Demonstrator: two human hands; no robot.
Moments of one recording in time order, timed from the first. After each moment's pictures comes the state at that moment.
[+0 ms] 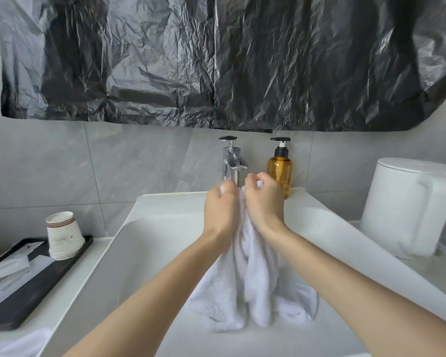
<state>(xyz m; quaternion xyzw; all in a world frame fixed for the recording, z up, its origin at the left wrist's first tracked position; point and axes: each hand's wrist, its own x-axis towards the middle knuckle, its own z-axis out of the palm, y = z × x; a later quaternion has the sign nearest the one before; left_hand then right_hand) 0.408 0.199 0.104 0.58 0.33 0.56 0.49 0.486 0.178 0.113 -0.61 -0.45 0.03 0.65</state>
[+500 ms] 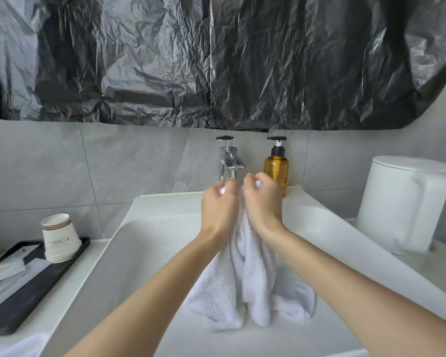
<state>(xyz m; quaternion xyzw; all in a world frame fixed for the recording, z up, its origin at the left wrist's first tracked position) 0.409 0.204 0.101 0.59 0.34 0.55 0.49 0.485 0.175 0.113 -0.60 -0.44 0.04 0.67</state>
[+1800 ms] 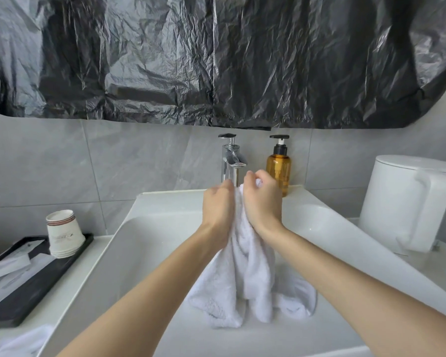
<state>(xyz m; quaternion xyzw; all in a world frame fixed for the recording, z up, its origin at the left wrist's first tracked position) 0.408 0.201 0.107 0.53 0.37 0.52 0.56 0.484 0.178 0.108 -0.59 -0.45 0.02 0.66</state>
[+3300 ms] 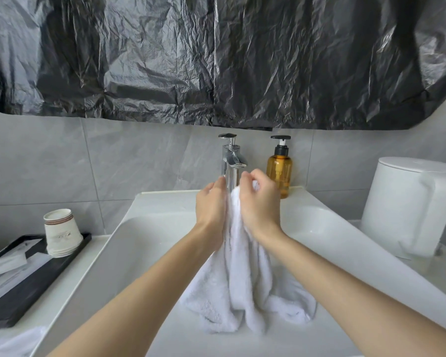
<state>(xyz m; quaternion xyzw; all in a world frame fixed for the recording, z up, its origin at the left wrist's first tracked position) 0.406 0.205 0.106 0.52 0.35 0.54 0.56 0.479 0.176 0.103 -0.54 -0.49 0.00 0.68</state>
